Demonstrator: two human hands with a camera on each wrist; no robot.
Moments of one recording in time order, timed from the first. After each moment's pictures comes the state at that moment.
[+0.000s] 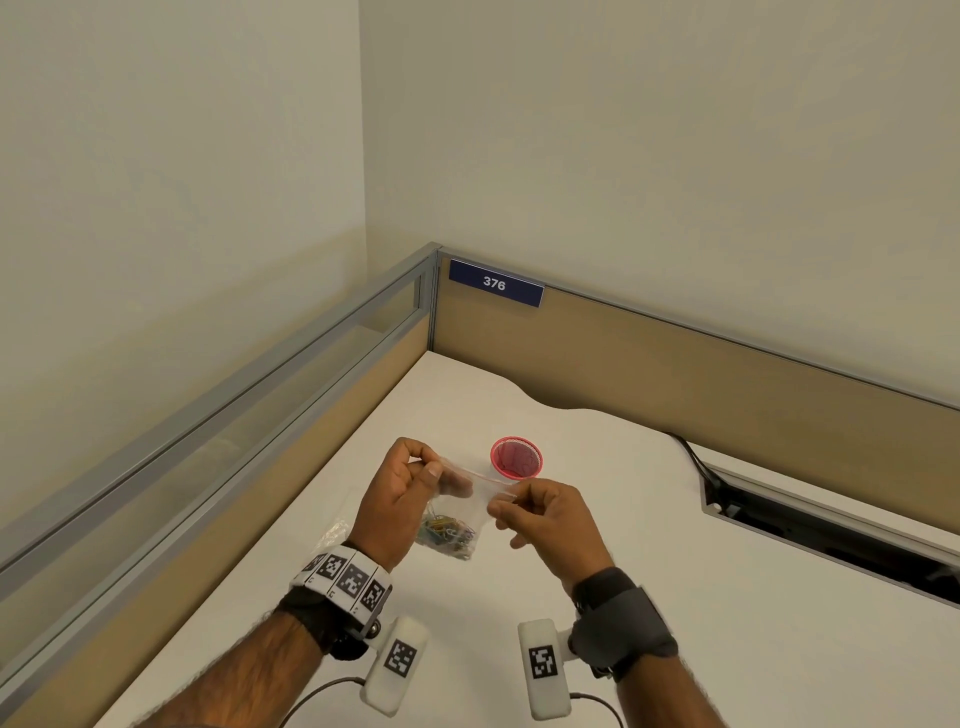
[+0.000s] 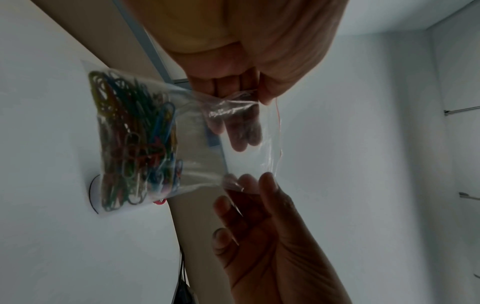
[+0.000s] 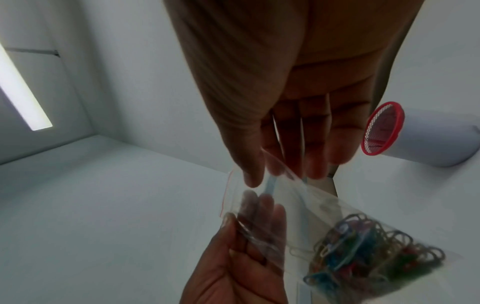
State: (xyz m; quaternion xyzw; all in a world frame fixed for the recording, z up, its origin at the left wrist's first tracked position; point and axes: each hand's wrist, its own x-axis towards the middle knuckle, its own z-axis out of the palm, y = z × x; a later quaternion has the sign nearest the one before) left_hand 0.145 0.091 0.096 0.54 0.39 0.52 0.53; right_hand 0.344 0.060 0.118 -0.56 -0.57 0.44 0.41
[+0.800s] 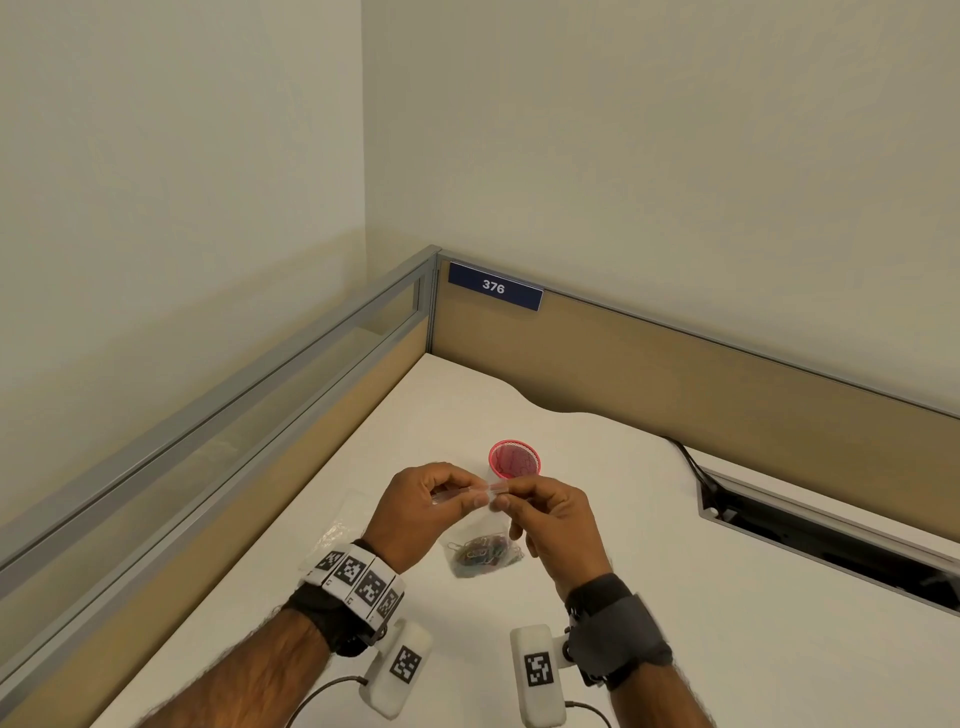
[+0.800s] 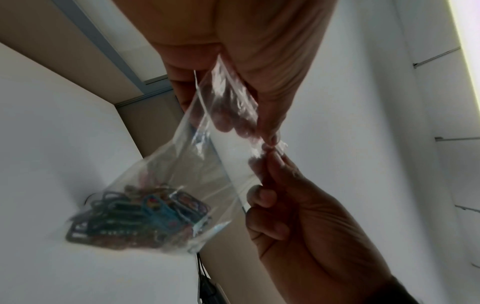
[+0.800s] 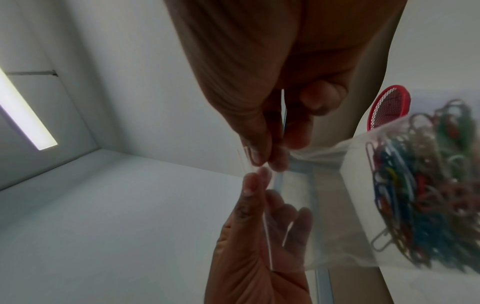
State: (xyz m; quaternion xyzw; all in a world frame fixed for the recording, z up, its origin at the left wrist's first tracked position) left_hand 0.155 0.094 0.099 0.64 0.41 0.45 0.46; right_hand 0.339 0.057 0.127 -0.53 -0.55 0.43 0.49
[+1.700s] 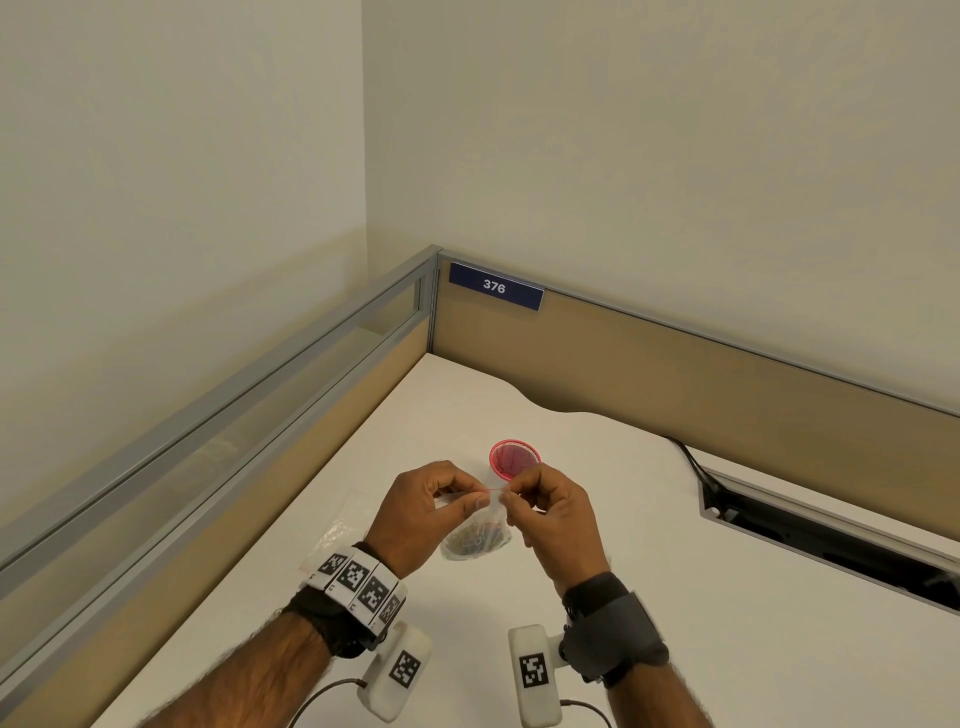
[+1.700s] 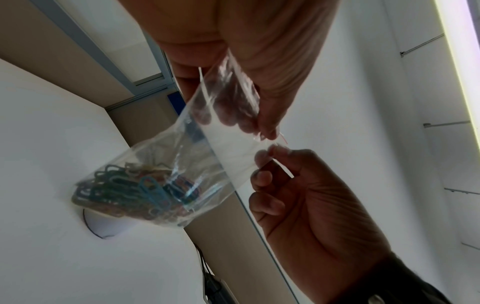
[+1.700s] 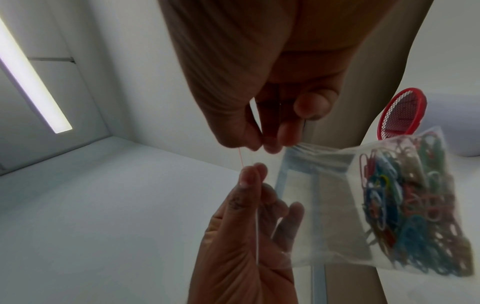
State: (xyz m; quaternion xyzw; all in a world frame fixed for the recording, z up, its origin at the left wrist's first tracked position) left_hand 0.156 0.089 0.100 0.69 0.41 0.46 0.39; right_hand 0.338 0.059 0.119 -0.55 -0.58 0.35 0.49
